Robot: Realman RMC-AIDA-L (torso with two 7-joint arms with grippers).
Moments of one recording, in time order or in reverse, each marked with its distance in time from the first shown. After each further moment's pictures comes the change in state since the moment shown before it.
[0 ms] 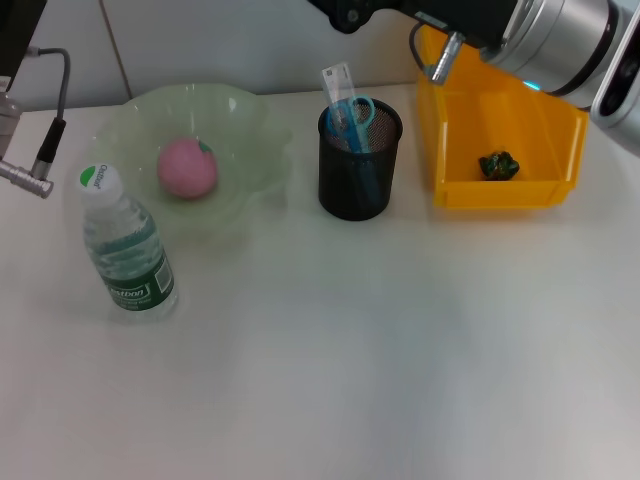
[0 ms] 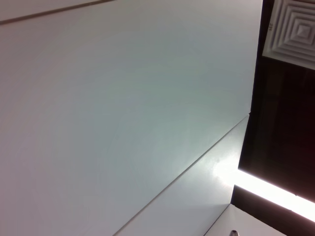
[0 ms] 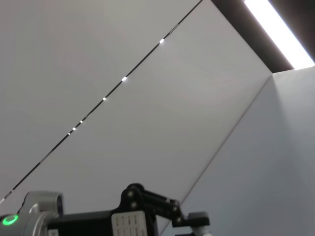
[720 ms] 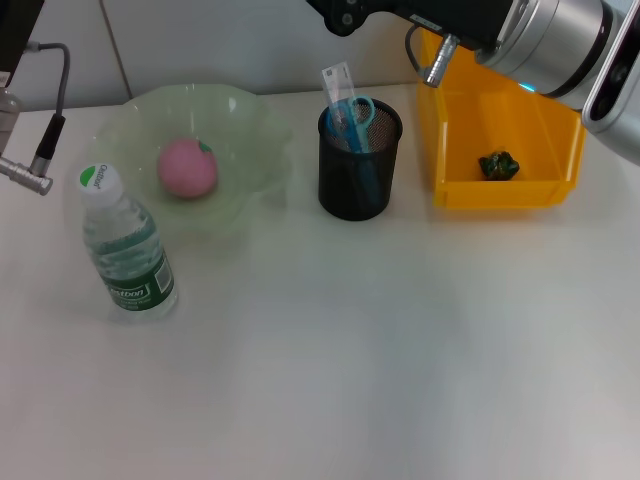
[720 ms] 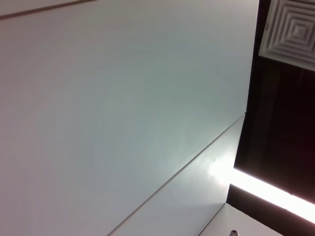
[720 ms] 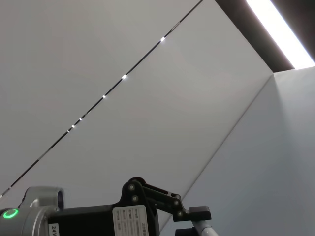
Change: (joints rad) left arm 0.000 0.002 0.000 0.013 0.003 0.001 -0.012; right arm -0.002 0.002 -0.017 0.000 0.014 0.012 -0.018
